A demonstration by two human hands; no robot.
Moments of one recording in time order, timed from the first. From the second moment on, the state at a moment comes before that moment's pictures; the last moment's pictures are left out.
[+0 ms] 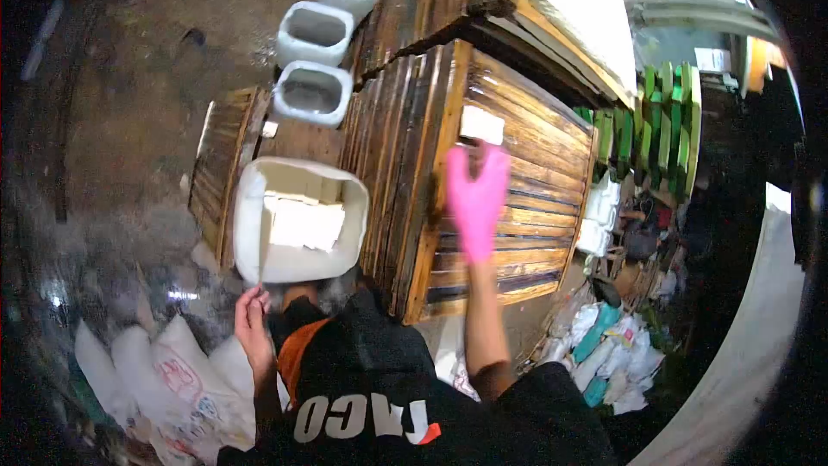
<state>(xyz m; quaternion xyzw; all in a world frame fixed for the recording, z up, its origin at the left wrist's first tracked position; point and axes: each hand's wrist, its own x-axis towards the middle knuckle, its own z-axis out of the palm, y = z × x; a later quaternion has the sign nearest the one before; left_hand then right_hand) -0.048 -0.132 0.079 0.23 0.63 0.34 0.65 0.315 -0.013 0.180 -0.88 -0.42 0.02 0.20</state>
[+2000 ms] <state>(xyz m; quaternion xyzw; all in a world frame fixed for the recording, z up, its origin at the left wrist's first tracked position) 0.206 -0.281 0.151 -0.11 0.47 0.32 0.81 0.747 -0.373 0.165 -0.81 -0.22 0.44 0.31</state>
